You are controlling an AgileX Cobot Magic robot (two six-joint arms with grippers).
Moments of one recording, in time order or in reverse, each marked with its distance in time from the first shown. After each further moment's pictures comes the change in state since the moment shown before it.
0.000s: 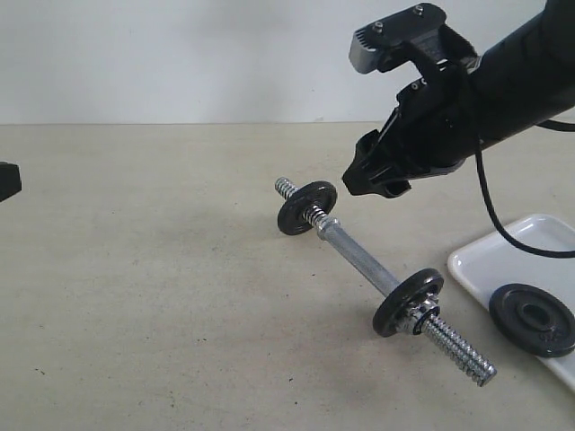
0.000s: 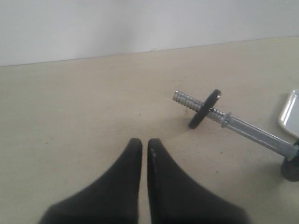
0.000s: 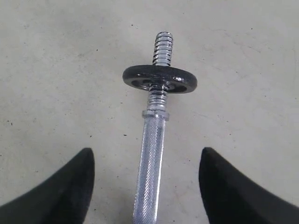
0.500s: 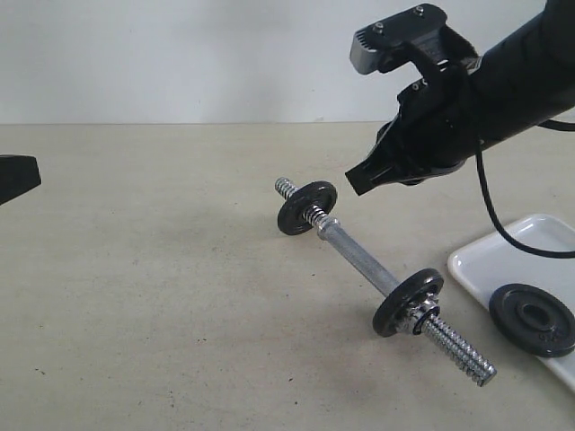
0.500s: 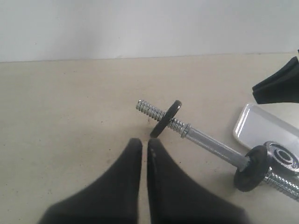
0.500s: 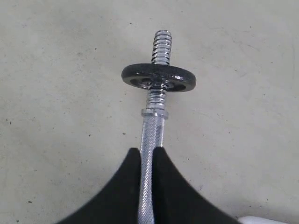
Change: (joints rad) left arm 0.000 0.000 0.000 -0.106 -0.106 -0.001; right arm 0.000 0.000 0.000 -0.011 0.002 0.010
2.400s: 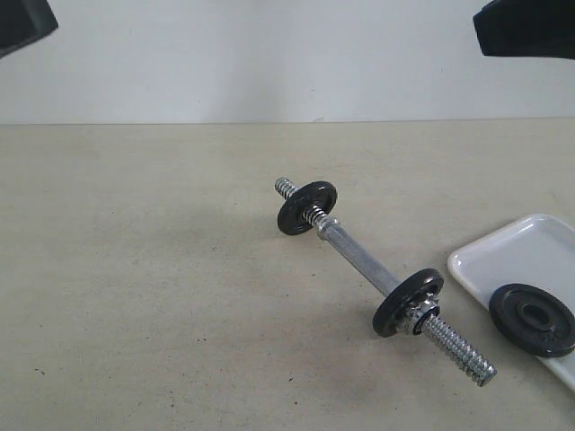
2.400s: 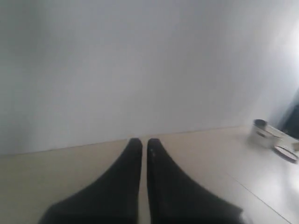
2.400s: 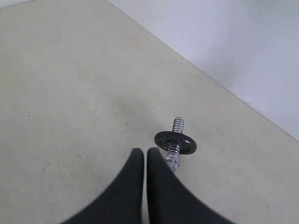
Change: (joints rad) left arm 0.000 0.149 -0.185 -0.405 -0.233 0.234; right arm 0.000 -0.605 0.000 0.086 0.244 -0.092
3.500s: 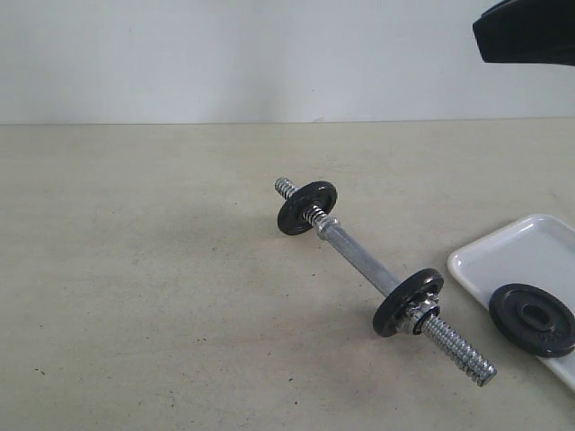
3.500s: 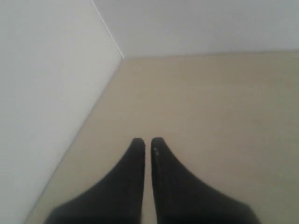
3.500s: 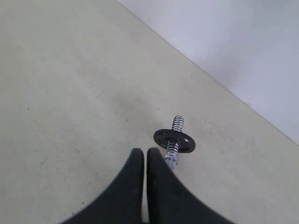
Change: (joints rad) left arm 0.000 0.097 -0.179 -0.207 1.363 0.631; right arm 0.000 0.000 0.000 0.000 0.013 -0.033
